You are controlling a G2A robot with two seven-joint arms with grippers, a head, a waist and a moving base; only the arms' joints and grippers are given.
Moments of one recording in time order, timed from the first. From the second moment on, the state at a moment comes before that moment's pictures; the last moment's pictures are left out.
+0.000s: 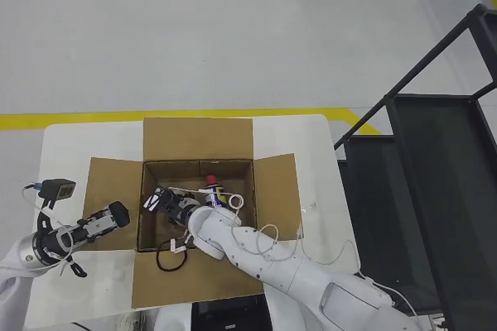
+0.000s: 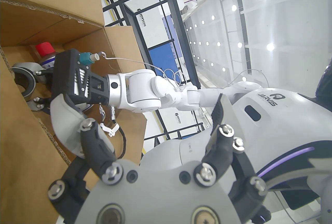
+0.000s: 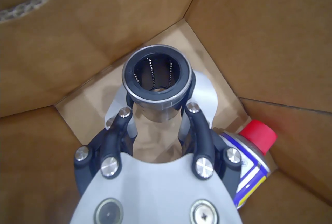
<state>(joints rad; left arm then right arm) 1.67 -0.91 -1.74 -1.71 -0.59 -0.53 -1.22 -0.96 -1.66 0.57 -1.09 -1.40 0.04 0.48</state>
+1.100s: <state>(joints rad) 1.67 -0.91 -1.74 -1.71 -0.59 -0.53 -1.22 -1.18 -1.59 0.76 -1.50 -1.57 -0.06 0.43</state>
